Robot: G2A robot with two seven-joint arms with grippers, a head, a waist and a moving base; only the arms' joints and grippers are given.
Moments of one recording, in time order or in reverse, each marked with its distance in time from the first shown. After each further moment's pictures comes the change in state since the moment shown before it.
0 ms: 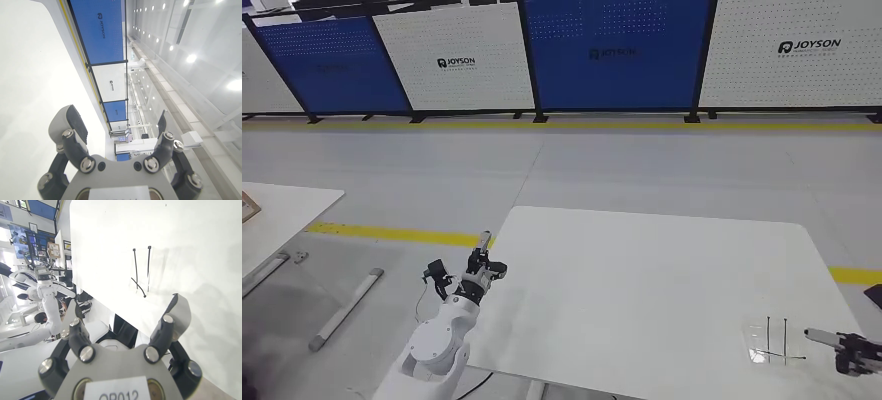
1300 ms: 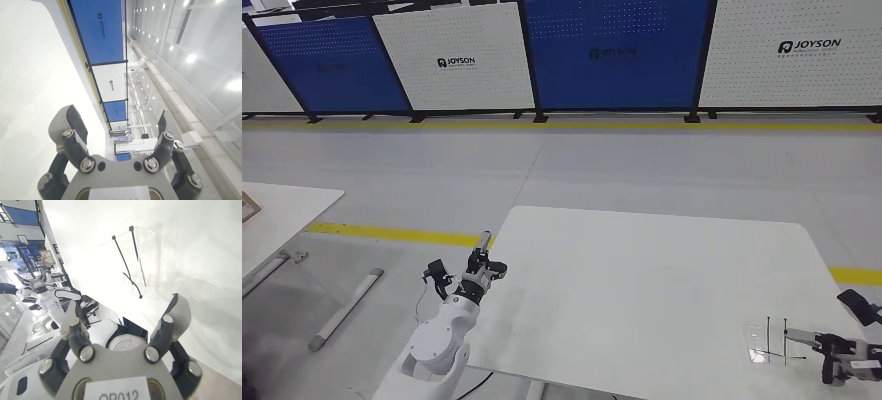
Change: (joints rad) left arm 0.000 0.000 0.000 0.000 0.000 0.000 0.000; right arm 0.102 0.023 -0.184 0.051 -0.021 0.267 -0.016
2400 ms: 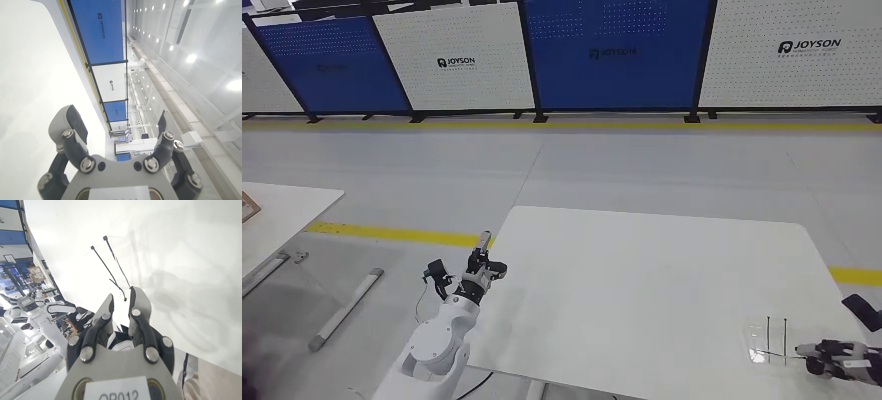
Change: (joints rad) left arm 0.000 0.000 0.000 0.000 0.000 0.000 0.000; right arm -0.044 0.017 0.011 -0.071 -0.077 0.125 -0.065
